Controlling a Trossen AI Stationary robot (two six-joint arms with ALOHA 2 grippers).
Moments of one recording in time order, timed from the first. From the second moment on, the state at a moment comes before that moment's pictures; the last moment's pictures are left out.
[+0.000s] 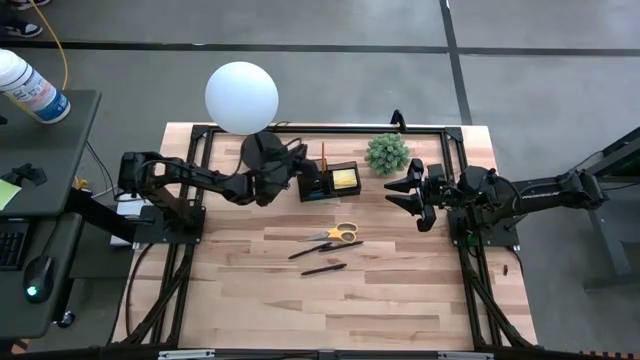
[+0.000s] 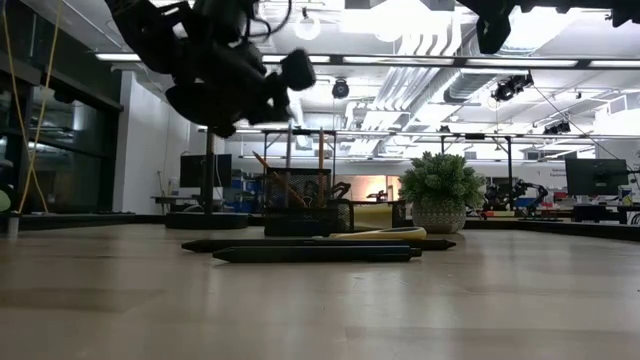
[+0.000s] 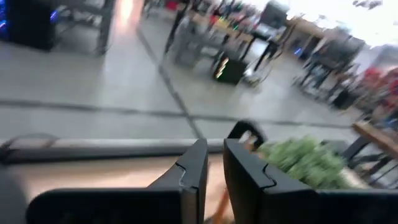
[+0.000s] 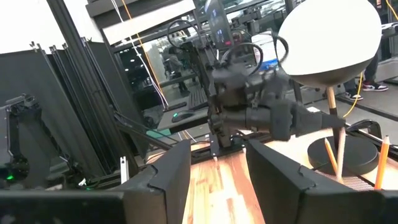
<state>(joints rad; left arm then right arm) 0.24 1.60 0.75 0.64 -0.90 -0.57 0.05 0.70 0.48 0.32 0.07 0.33</state>
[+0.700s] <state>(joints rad) 0.04 1.59 0.75 1.13 -0.62 -0.35 0.05 0.70 0.48 0.29 0.05 0.31</state>
